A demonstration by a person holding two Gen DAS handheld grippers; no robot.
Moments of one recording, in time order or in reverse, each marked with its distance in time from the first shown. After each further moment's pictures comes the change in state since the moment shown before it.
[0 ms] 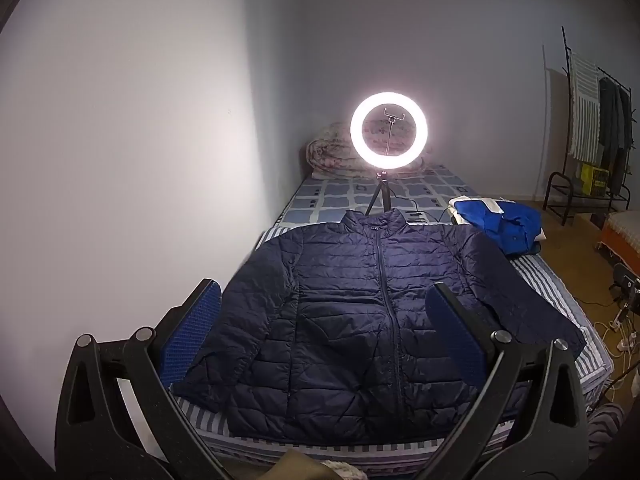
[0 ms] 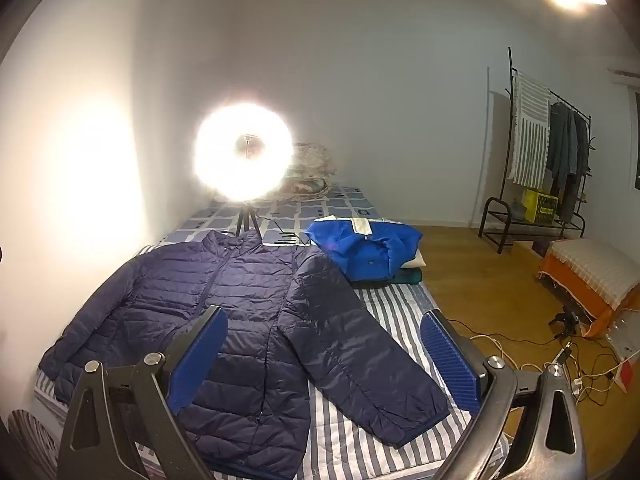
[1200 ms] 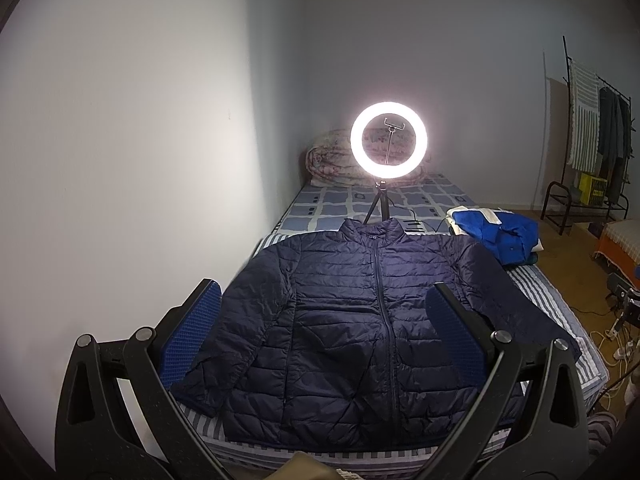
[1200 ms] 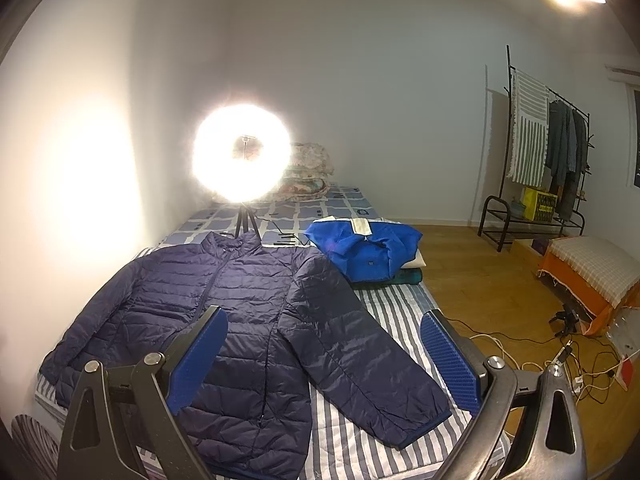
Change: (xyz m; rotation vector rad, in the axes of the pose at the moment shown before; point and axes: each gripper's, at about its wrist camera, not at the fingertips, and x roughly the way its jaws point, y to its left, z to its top) left arm 0.001 0.002 0.002 -0.023 -0.022 -0.016; right arm 0.001 0.001 0.000 0.005 0.004 -0.011
